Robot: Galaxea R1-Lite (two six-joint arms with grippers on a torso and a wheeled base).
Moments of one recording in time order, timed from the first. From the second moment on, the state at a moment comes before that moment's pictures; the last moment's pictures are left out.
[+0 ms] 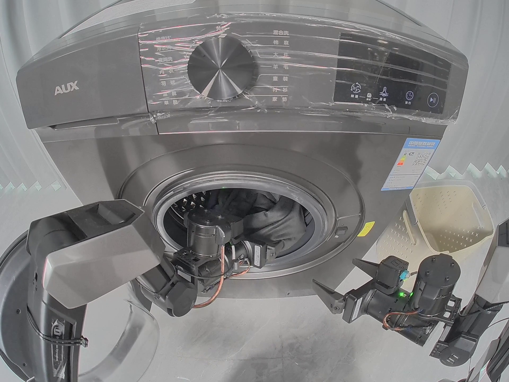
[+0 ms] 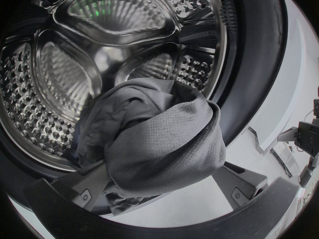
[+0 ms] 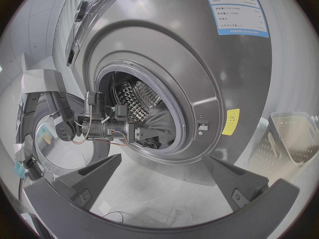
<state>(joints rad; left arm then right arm) -0.58 2.34 -0.99 -1.11 -0.03 -0.12 0.73 1.93 -0.17 -1.54 -0.19 0.16</state>
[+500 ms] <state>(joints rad) -0.59 2.53 -1.30 -1.14 -0.04 -0.11 0.73 1.93 -0.17 -1.54 -0.19 0.16</state>
